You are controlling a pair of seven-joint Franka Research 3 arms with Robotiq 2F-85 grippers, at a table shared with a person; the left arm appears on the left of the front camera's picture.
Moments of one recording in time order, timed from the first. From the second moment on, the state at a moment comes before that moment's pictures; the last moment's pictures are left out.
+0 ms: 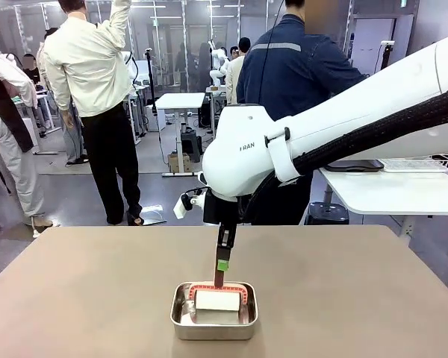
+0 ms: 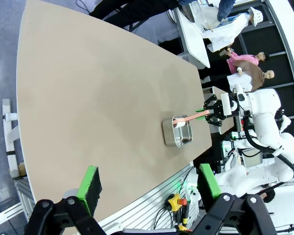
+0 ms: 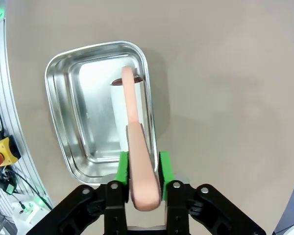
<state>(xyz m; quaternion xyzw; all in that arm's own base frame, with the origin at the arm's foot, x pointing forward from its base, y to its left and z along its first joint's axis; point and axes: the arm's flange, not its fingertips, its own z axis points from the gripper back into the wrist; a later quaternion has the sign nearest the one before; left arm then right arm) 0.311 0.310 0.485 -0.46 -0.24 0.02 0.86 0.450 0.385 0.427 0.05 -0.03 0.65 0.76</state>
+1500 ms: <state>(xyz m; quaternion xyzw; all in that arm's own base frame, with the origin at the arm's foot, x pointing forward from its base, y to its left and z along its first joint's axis) 0.311 0.310 0.485 -0.46 -0.24 0.02 0.86 0.455 0.381 0.439 0.04 -0.05 0.65 0.76</state>
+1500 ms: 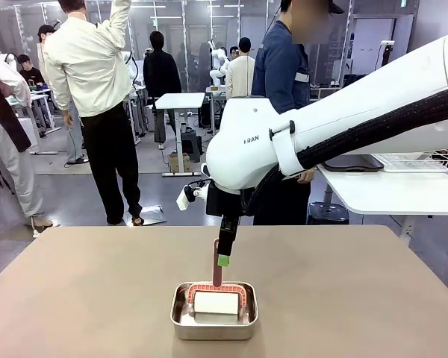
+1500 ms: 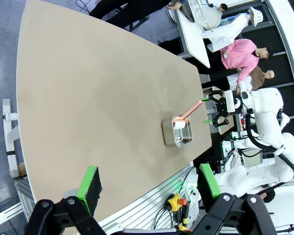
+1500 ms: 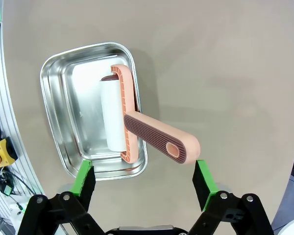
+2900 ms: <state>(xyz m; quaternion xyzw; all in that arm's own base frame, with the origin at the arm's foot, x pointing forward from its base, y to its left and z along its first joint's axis) 0.311 0.310 0.485 -0.46 -0.24 0.02 0.86 0.478 0.188 0.475 0.40 -0.08 0.40 0.82</state>
